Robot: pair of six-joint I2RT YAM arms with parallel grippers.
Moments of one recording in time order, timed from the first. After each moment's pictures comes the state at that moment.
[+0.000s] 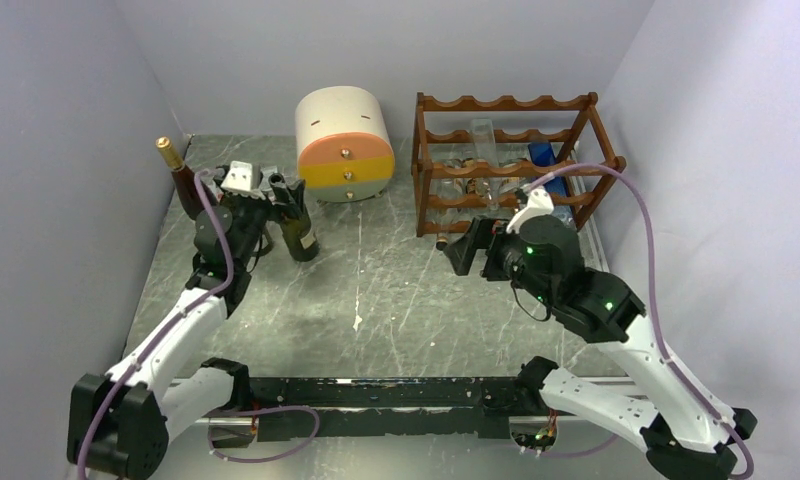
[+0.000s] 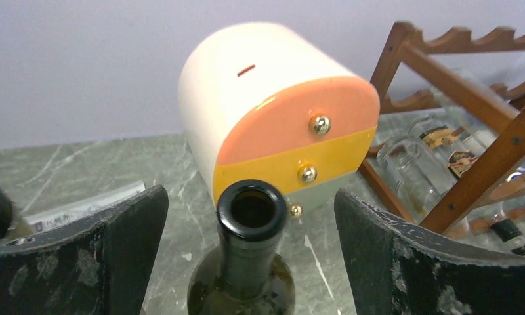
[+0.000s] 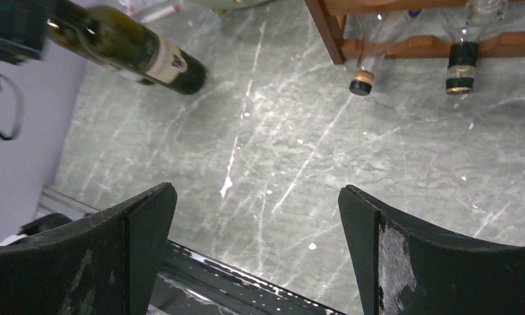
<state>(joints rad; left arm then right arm) -0.24 1.03 0.58 0.55 0.02 -0.12 0.77 0.78 1.15 -0.81 0.26 0.60</state>
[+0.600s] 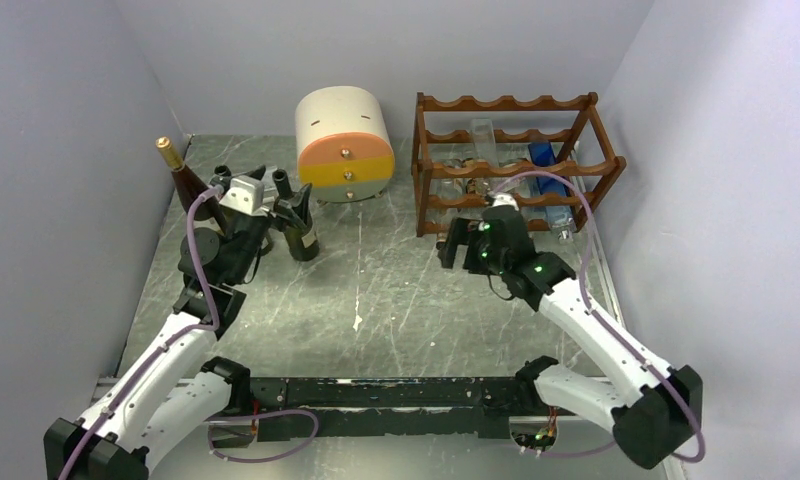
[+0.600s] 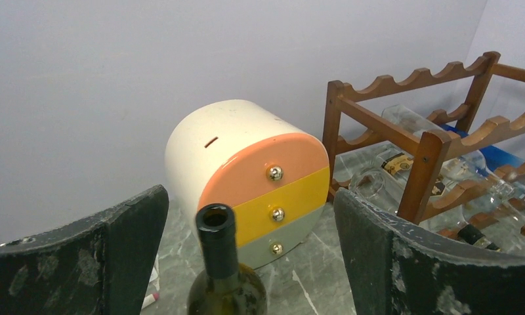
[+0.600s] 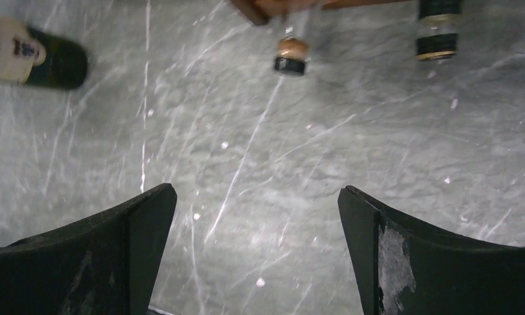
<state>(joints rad) -0.39 0.79 0.60 0.50 0.00 0.03 0.59 1.02 0.86 -0.55 0.14 0.52</state>
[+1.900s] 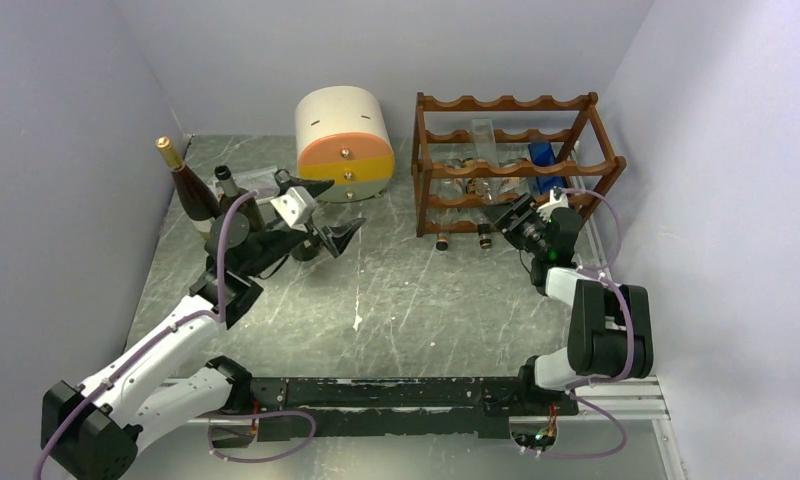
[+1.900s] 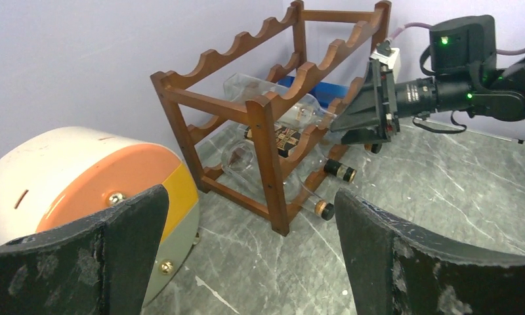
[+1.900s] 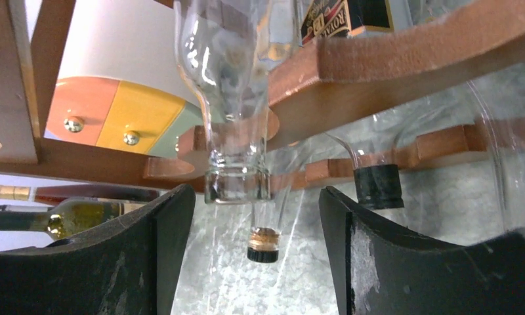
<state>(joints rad) -0.54 0.91 0.69 0.42 0.35 0.08 -0.12 1.44 0.50 0.68 -0.51 0.82</state>
